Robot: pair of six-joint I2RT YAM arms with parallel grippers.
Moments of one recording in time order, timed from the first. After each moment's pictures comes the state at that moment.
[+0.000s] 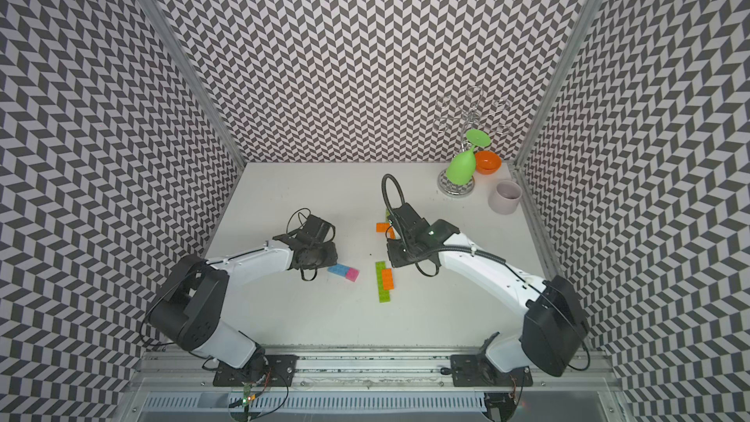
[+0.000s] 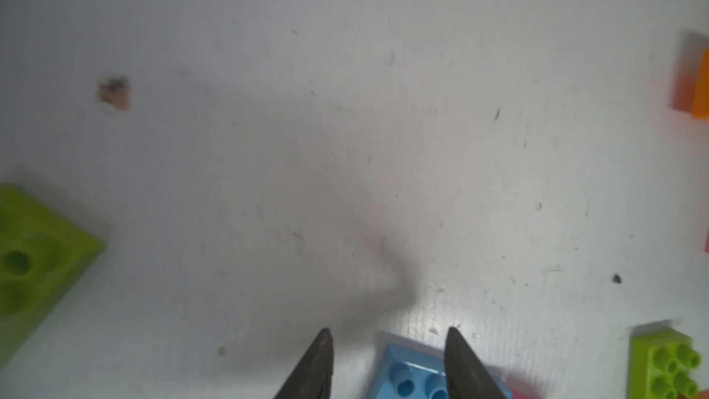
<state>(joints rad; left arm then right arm) -0.45 1.53 0.83 -0.38 -0.06 -0.62 0.72 1.44 1.16 -0.80 -0.03 0.42</state>
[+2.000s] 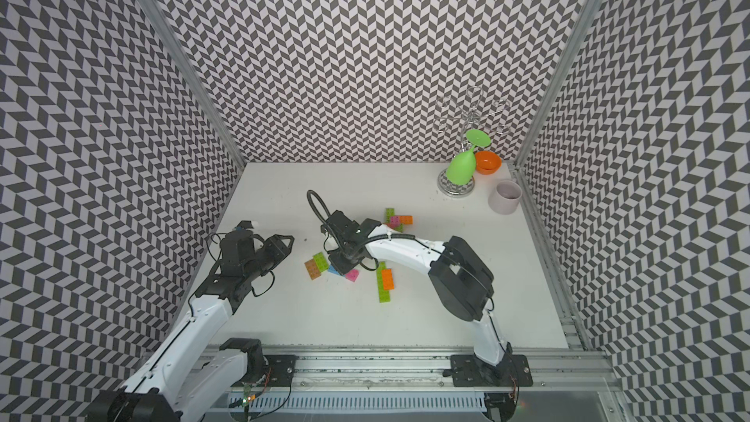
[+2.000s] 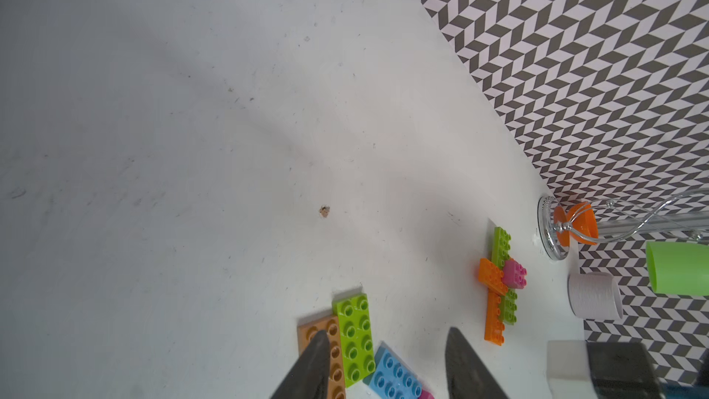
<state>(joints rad) -0.05 0.88 0.49 -0.21 0.22 -0.77 0.95 2.05 1.62 -0.72 -0.11 0.18</state>
